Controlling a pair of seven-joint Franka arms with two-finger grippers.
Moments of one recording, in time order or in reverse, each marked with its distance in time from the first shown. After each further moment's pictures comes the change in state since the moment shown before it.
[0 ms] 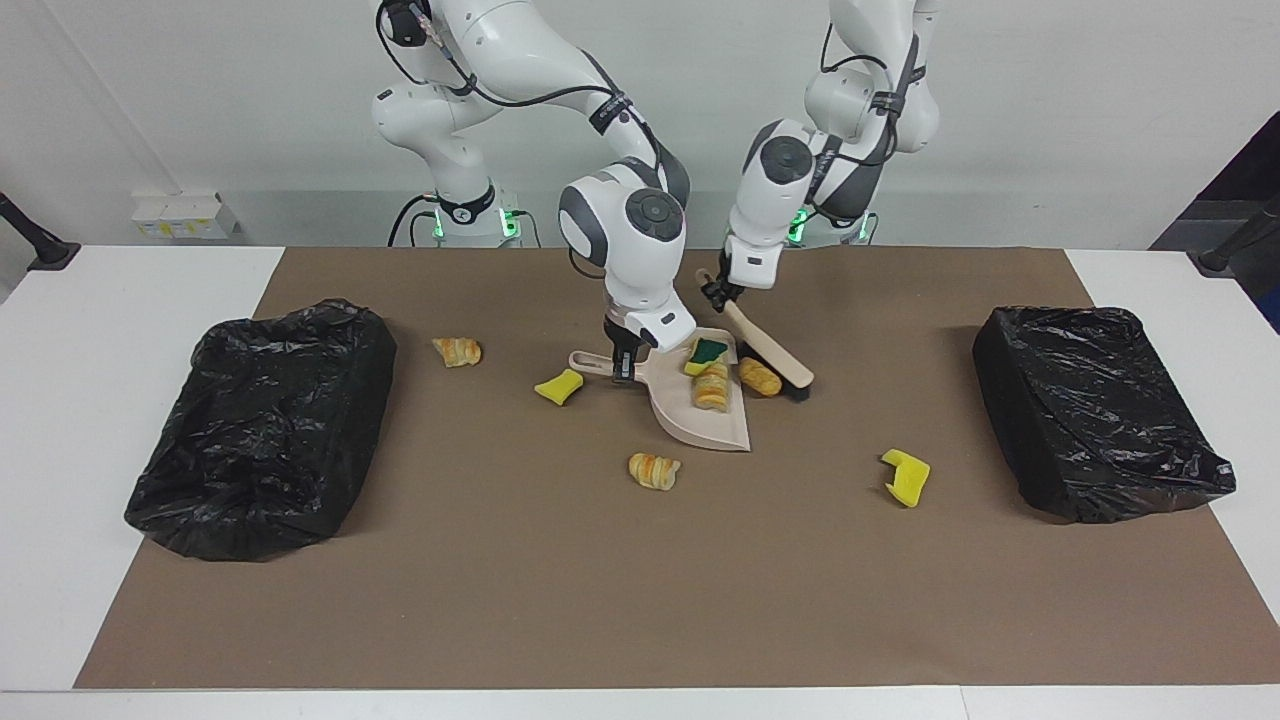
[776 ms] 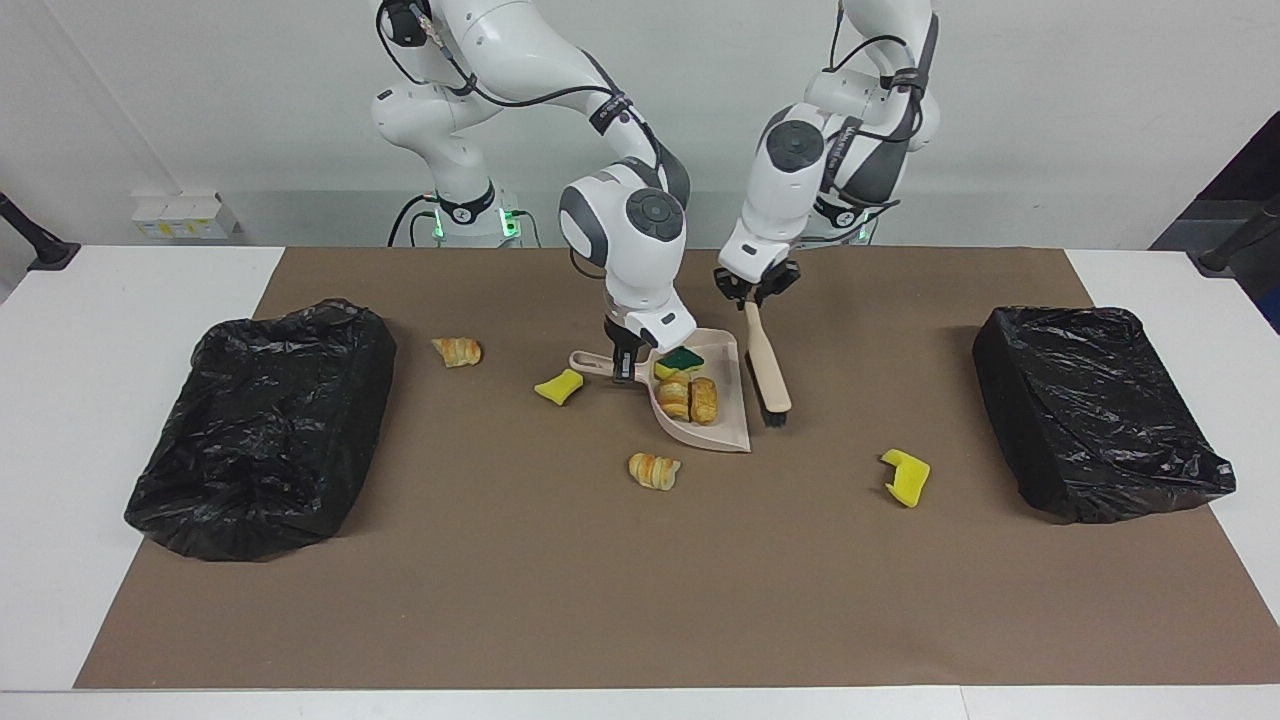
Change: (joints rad) left arm 0.271 -0.005 0.033 0.165 0.227 -0.262 0.291; right arm 0.001 0.000 0.000 0.001 0.000 0.000 0.009
